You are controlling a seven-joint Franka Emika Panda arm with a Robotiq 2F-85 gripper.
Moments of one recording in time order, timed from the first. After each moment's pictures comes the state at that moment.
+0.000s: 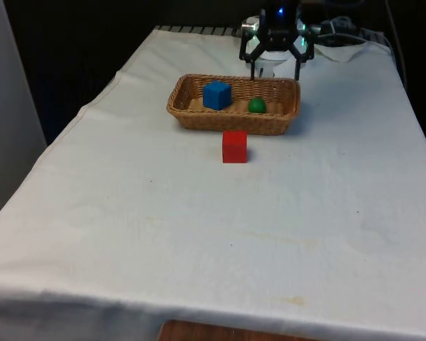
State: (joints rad) arm 0.31 -0.09 -0.31 -2.69 -0.10 2.71 -0.05
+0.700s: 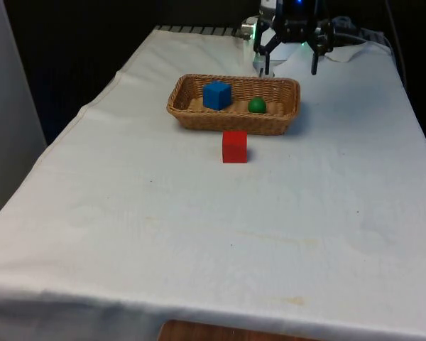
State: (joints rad) arm 0.32 -0.08 -0.24 -2.57 -0.10 2.62 0.03
